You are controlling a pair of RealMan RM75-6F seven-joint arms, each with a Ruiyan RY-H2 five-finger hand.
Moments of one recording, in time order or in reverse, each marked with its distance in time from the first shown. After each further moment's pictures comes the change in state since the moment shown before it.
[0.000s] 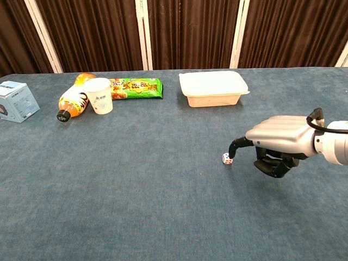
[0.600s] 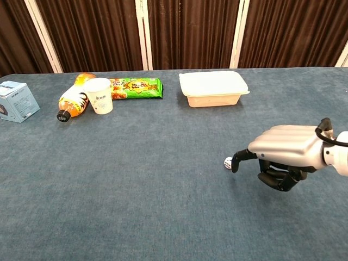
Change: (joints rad) left arm -0.002 -0.004 0.003 -0.003 0.000 -0.001 0.012; right arm -0.010 0.039 -0.053 -0.076 -0.068 0.021 0.006
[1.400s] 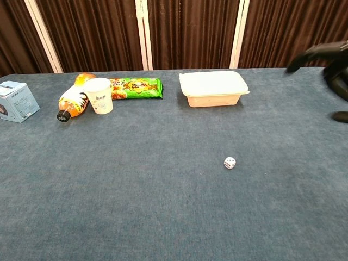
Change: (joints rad) left arm 0.017 0.033 0.011 -0.011 0.052 0.046 -0.062; right arm -0.269 0.264 -0.066 -0.012 -0.553 0.644 0.257
